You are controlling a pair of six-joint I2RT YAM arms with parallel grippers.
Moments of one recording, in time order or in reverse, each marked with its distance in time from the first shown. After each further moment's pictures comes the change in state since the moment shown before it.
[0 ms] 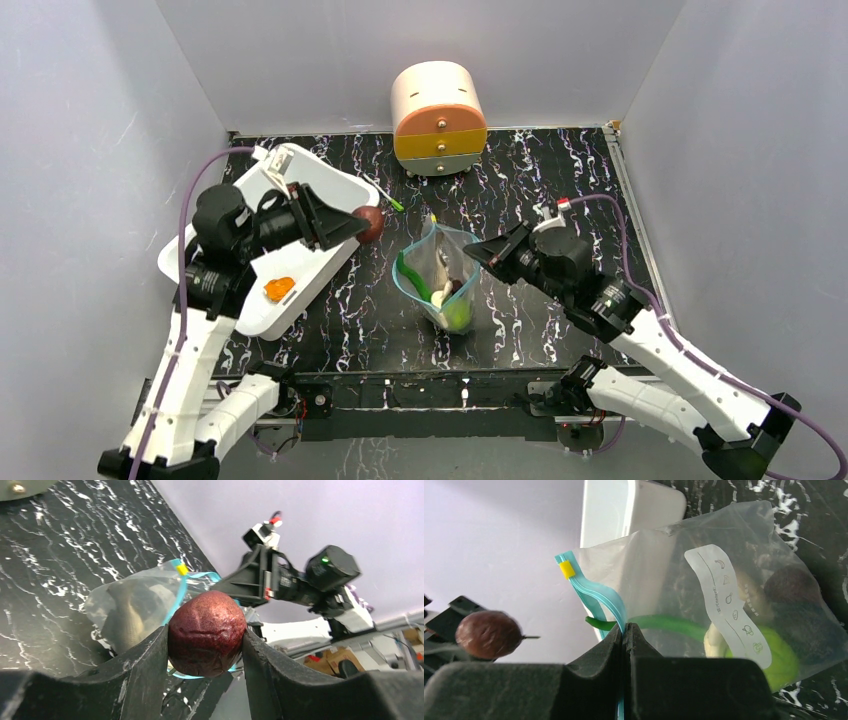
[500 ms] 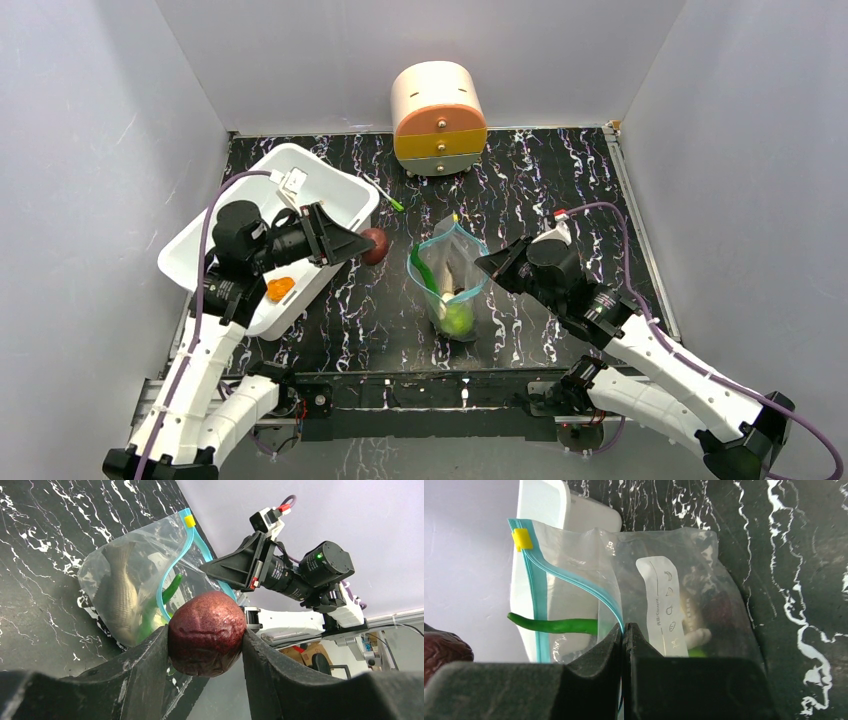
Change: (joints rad) left arm -0.009 -0.094 -0.216 0.059 0.041 -0.100; right arm 0.000 -0.047 -0.160 0.000 0.113 -0.145
